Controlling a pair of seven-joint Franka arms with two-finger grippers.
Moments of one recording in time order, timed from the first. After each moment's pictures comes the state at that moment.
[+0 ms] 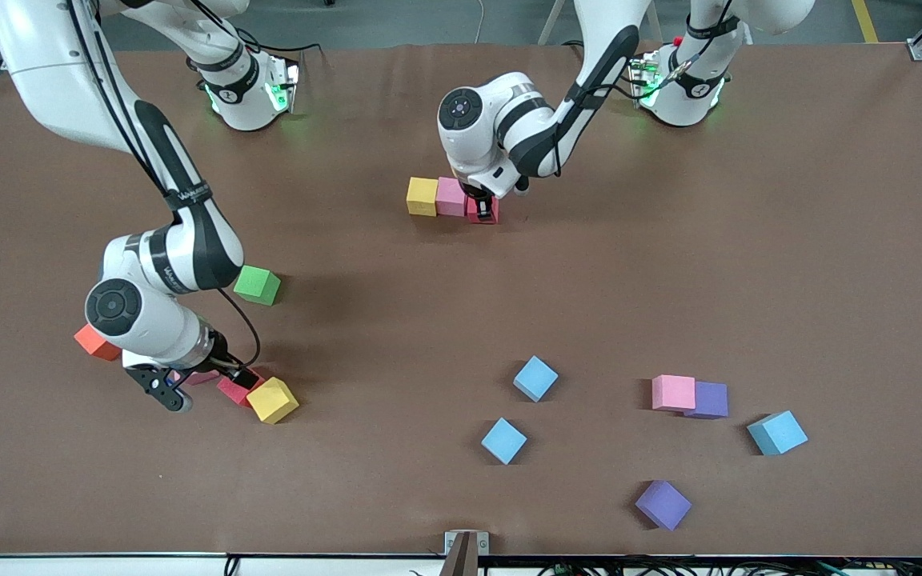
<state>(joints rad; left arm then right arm) -0.85 0.48 -0.18 -1.98 0.10 2.30 -2.72 0.02 0.59 0.13 -1.70 -0.10 2.32 0.82</state>
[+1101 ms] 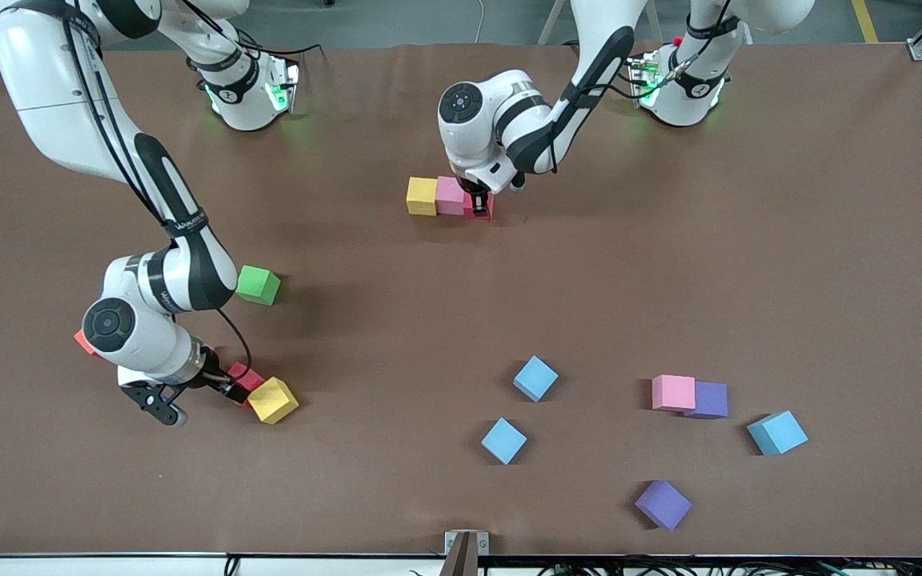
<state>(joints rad) -0.85 0.47 -0.21 -2.02 0.10 2.36 -2.72 0.00 0.67 0.10 -1.66 -0.10 2.39 0.71</state>
